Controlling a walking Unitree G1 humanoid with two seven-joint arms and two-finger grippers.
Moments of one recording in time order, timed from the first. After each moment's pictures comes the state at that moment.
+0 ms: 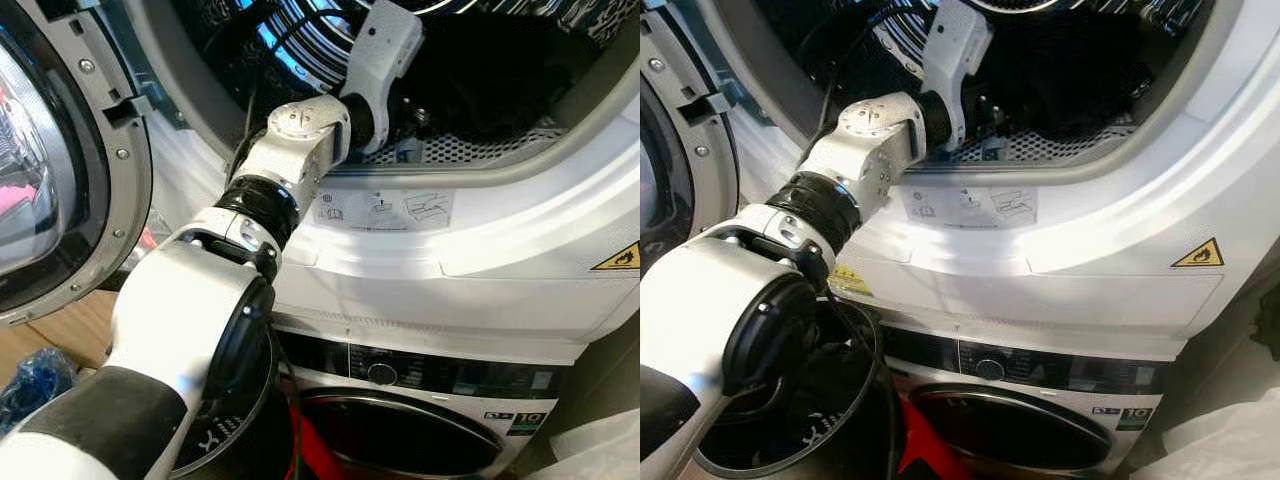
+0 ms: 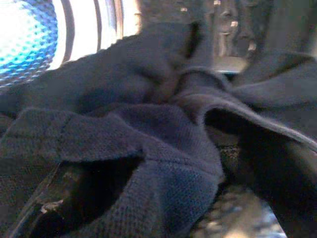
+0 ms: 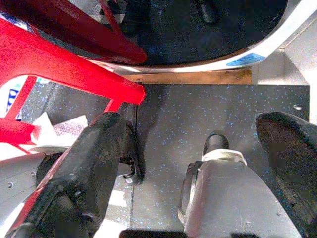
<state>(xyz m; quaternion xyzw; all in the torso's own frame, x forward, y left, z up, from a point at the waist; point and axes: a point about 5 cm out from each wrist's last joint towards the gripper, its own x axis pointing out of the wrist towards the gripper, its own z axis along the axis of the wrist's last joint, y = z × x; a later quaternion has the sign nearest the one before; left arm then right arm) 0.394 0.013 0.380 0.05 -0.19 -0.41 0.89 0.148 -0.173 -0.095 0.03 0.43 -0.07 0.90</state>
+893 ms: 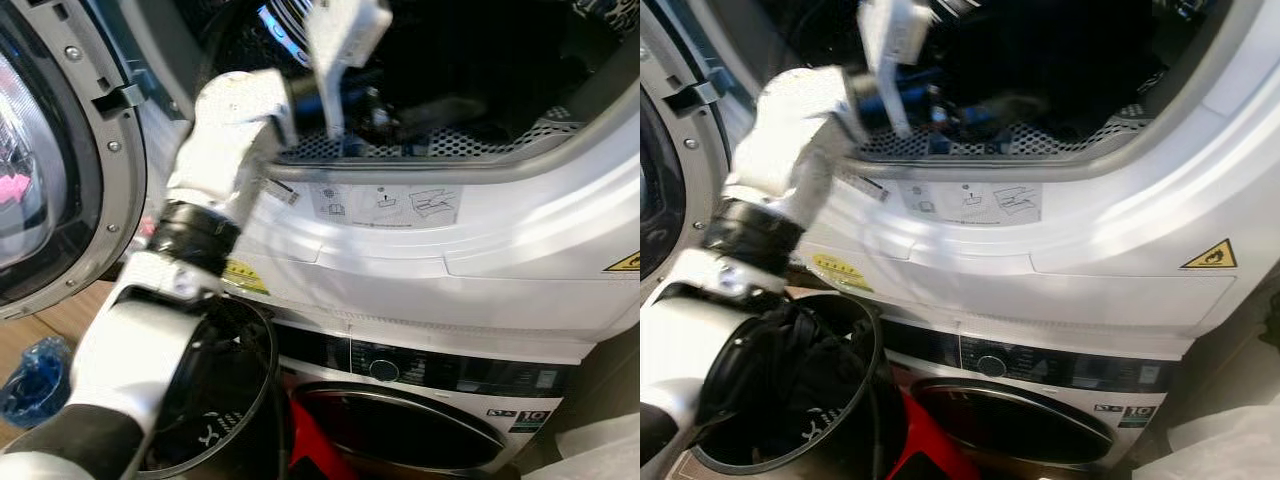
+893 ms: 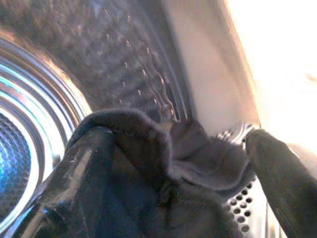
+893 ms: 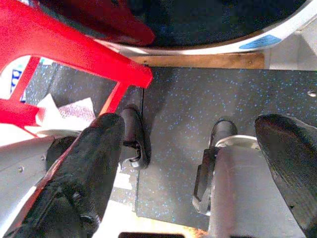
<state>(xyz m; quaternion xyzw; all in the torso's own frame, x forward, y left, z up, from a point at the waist) 0.326 0.059 0.407 0.17 -0.37 -0.54 0.74 0.159 -0.159 -0.095 0.04 0.45 -0.06 0.89</state>
